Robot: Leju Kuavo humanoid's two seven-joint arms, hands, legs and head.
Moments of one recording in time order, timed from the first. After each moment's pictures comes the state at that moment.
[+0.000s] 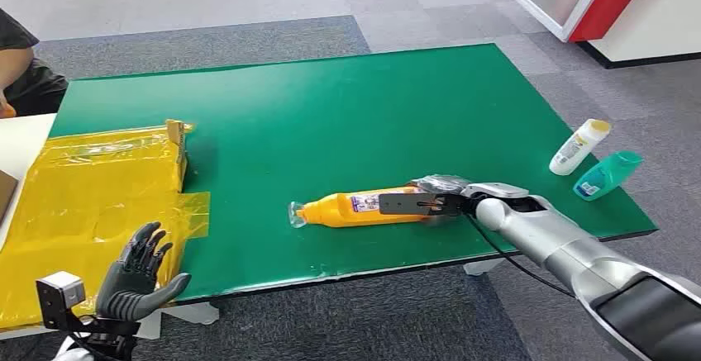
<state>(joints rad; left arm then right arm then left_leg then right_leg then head) 0.08 -0.04 -0.03 -1.32 -0.05 -0.29 -0.55 -0.67 -0.31 0.69 -0.88 0.66 0.37 0.08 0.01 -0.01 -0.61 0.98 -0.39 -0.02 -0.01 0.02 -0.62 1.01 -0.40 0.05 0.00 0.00</state>
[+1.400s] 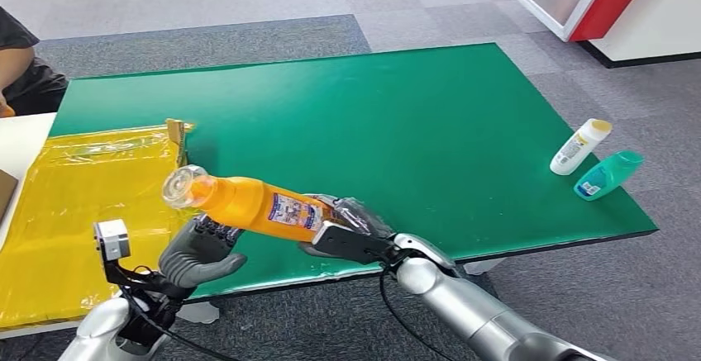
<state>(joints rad) -0.13 -0.03 -0.34 -1.37 0.23 -0.49 -0.35 -0.33 0.03 0.50 -1.10 0.52 -0.05 -0.29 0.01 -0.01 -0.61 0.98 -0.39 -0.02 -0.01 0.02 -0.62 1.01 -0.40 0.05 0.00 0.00</state>
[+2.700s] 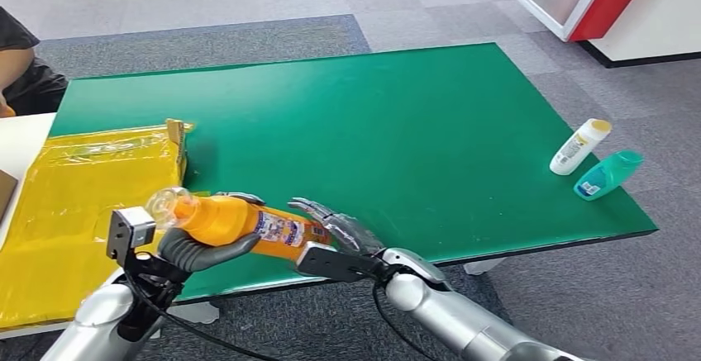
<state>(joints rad) -0.21 0.02 -0.41 -1.39 0.06 -0.28 -0.35 -0.29 0.04 0.56 -1.06 0.55 -0.12 -0.28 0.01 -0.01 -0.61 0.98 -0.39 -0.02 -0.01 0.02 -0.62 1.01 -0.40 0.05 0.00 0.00</state>
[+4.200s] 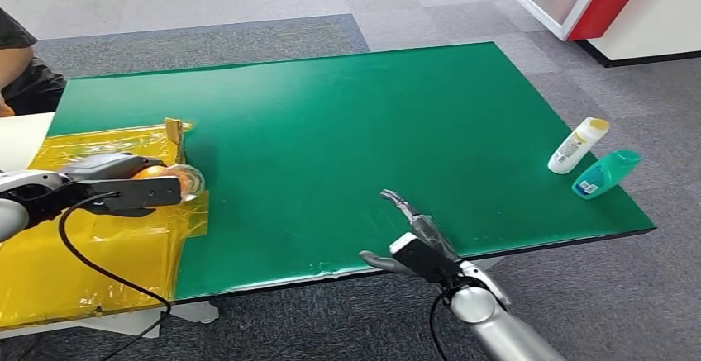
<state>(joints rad) -0.84 0.53 -0.86 -1.37 -0.43 -0.51 0.10 -0.06 -0.02 0.23 -1.30 0.48 -0.10 -0.33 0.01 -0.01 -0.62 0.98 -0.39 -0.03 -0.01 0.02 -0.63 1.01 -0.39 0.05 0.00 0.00</state>
